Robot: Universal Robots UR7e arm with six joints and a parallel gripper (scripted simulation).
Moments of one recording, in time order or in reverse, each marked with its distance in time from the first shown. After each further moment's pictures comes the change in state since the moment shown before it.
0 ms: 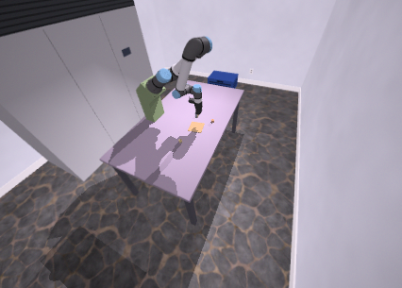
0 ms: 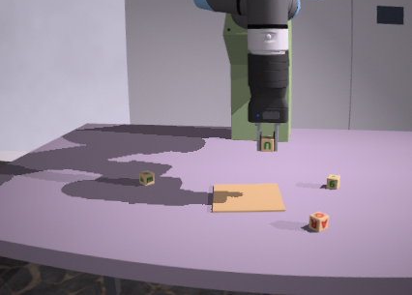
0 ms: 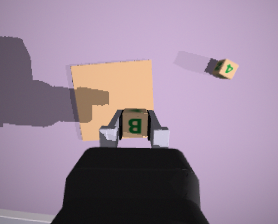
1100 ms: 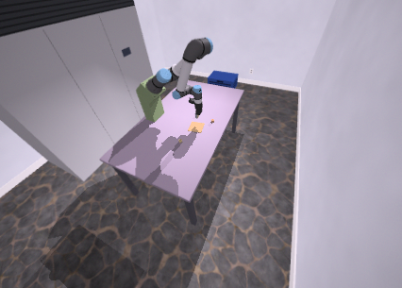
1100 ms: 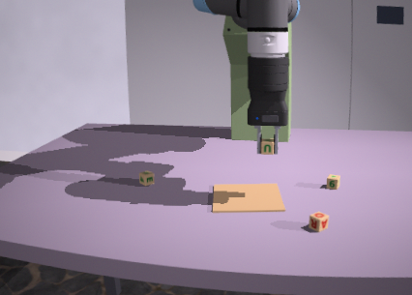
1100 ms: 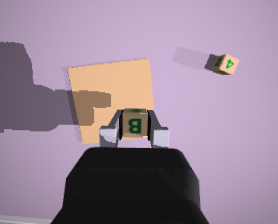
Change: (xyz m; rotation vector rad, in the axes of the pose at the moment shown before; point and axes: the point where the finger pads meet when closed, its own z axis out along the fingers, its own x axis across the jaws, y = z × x) arm 0.001 0.001 0.005 0.000 0.000 0.041
